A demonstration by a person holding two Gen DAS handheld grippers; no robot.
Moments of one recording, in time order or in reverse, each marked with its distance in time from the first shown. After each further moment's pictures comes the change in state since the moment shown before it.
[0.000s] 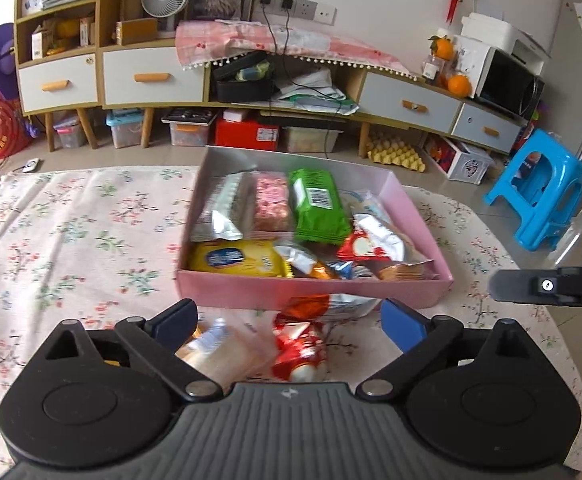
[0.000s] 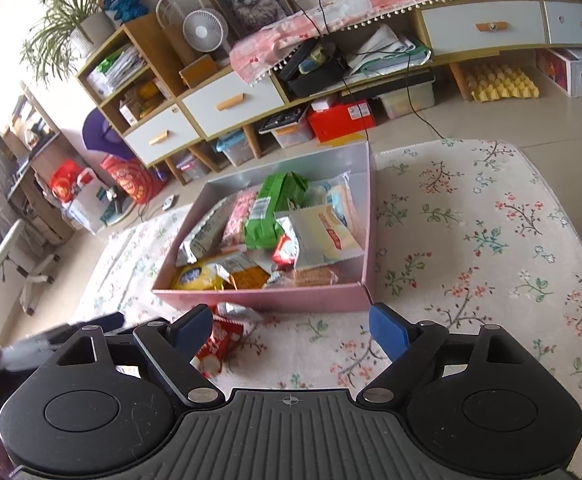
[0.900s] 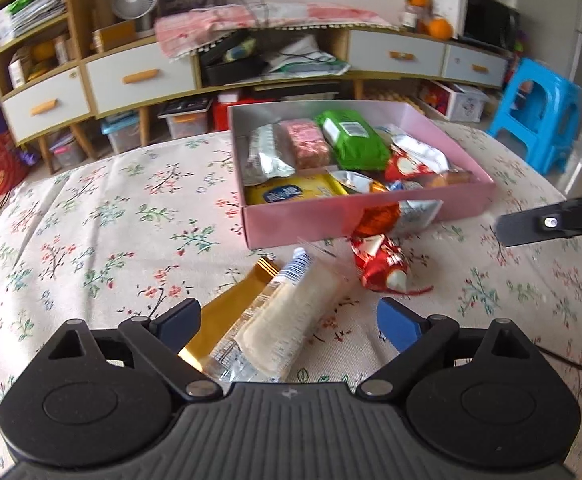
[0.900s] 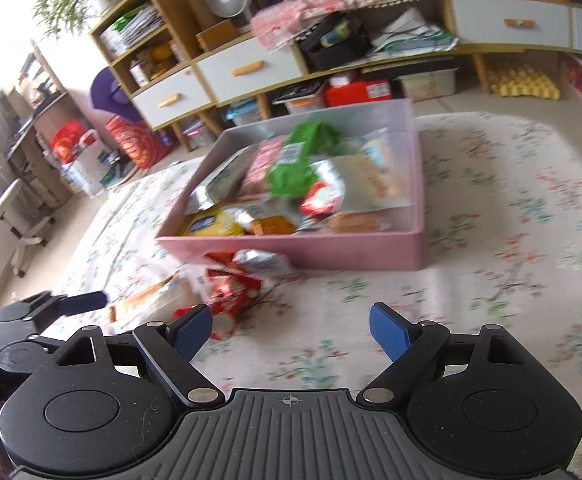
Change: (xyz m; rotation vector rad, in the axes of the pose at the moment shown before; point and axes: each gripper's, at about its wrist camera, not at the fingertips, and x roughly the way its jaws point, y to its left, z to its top) left arm 0.000 0.040 -0.036 0.222 0.060 0.017; right arm 0.040 0.034 -0.036 -0.084 0.054 0.007
